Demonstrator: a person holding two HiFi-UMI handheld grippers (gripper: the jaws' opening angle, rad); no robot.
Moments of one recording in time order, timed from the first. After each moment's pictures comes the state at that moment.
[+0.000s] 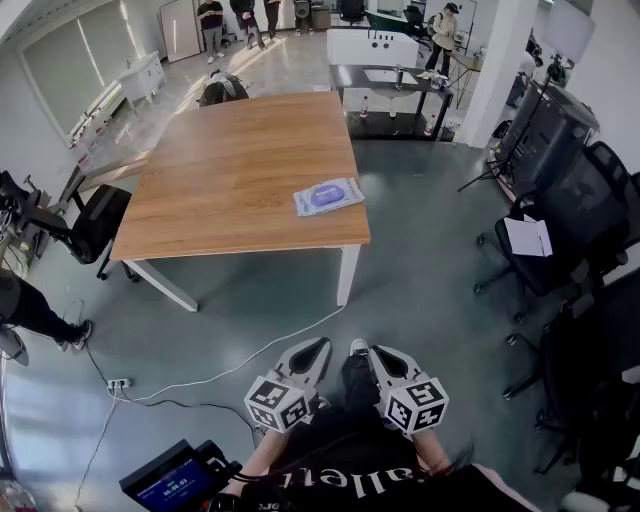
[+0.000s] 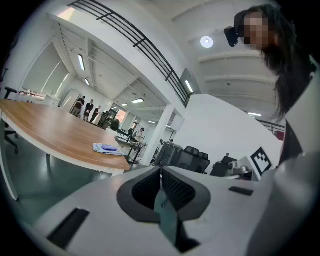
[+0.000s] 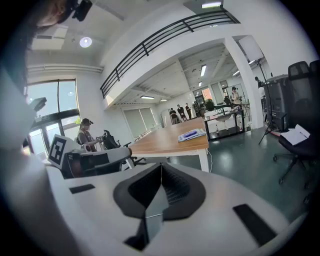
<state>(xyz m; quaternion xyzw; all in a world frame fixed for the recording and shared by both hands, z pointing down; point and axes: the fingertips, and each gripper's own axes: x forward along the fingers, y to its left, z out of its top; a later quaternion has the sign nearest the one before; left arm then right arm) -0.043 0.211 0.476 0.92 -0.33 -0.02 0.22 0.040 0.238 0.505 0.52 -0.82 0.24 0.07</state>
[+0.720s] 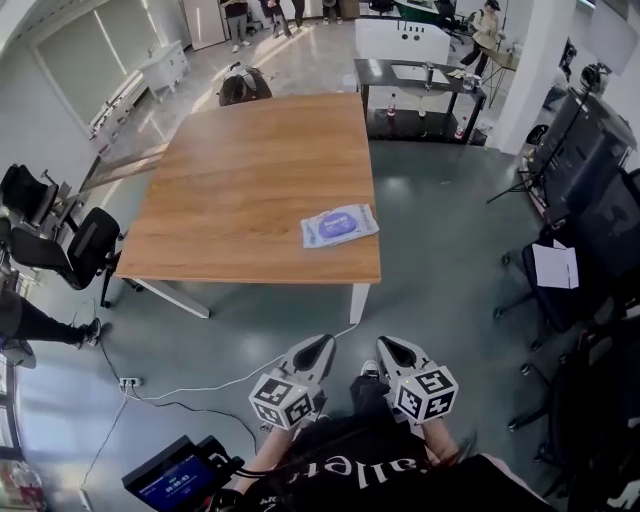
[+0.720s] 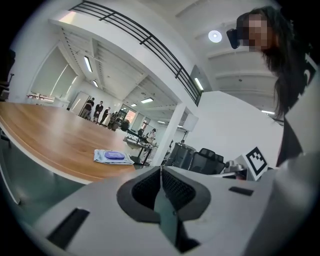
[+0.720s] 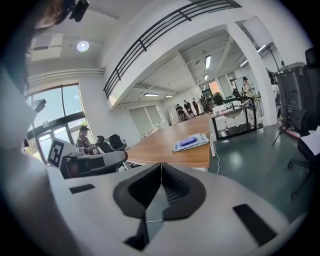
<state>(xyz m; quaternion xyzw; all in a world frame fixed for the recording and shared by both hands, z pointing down) 0.013 0.052 0.484 0.90 -0.38 -0.01 0.23 0.107 0.060 0.511 0.47 -0.84 0.26 0.07</state>
